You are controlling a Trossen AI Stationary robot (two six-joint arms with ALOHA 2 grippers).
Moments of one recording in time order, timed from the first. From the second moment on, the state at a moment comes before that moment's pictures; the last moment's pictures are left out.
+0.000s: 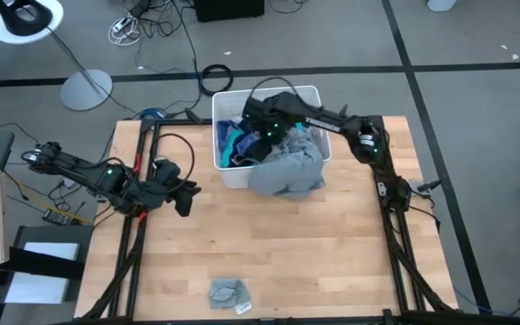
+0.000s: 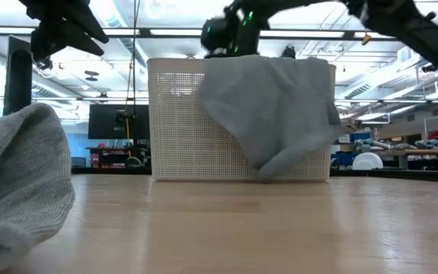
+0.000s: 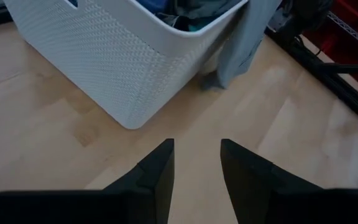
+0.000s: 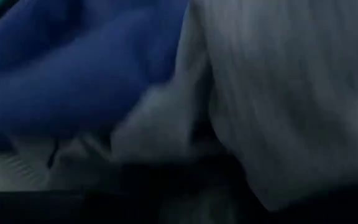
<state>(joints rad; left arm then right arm) -0.37 0.80 0.80 -0.75 -0.60 -1.00 -0.38 2.25 2.30 -1.39 -0.05 0.31</state>
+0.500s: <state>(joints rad) -0.37 0.80 0.80 -0.69 -0.55 -1.01 -0.47 2.12 2.30 -1.41 -0.34 0.37</state>
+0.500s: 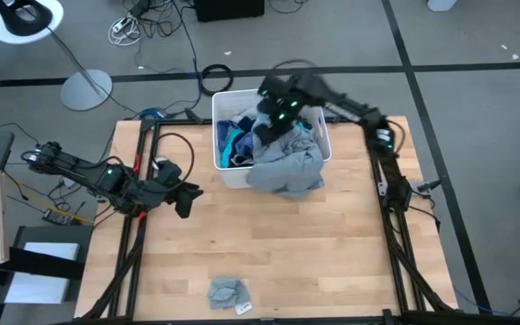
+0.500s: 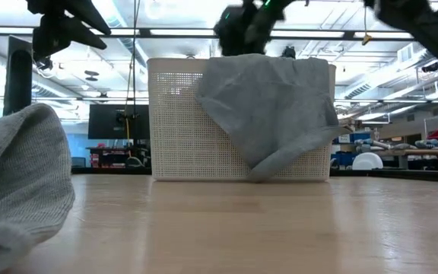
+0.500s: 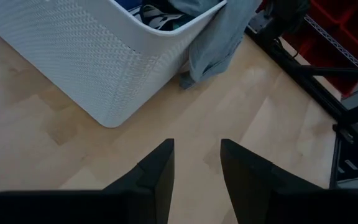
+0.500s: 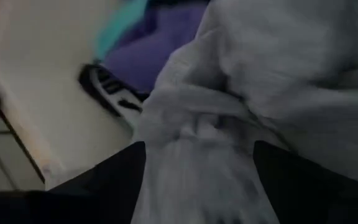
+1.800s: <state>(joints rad) -0.37 0.80 0.80 -0.61 -0.57 -0.97 0.53 1.40 0.84 -0.66 0.85 1.42</state>
